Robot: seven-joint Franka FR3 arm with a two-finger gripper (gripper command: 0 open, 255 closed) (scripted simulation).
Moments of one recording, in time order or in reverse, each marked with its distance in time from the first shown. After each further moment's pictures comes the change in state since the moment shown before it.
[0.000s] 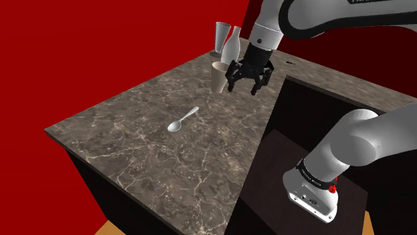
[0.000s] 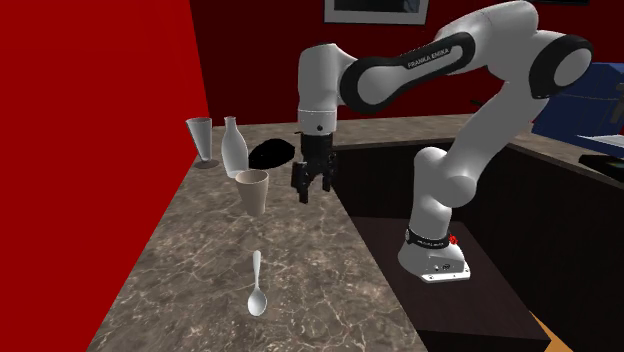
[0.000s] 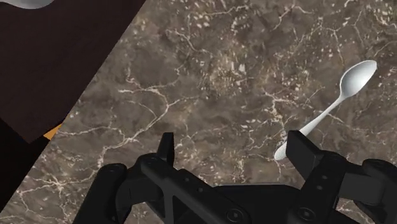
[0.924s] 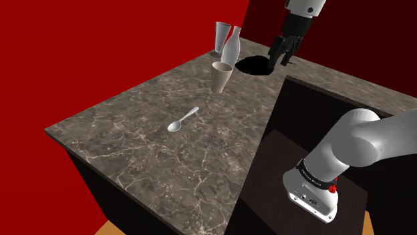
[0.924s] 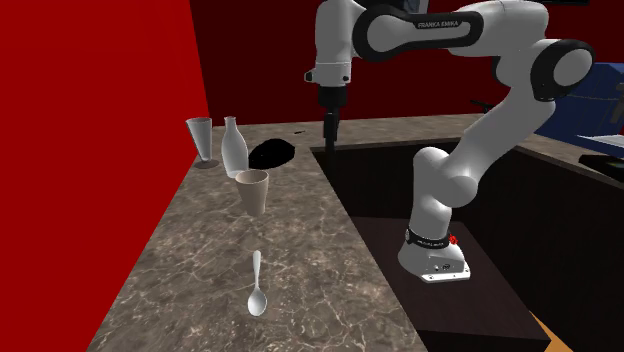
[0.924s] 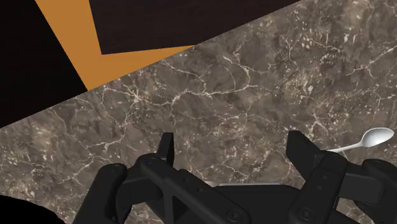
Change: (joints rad) arm 0.034 -0.132 -0.268 0.140 -0.261 -0.320 -0.603
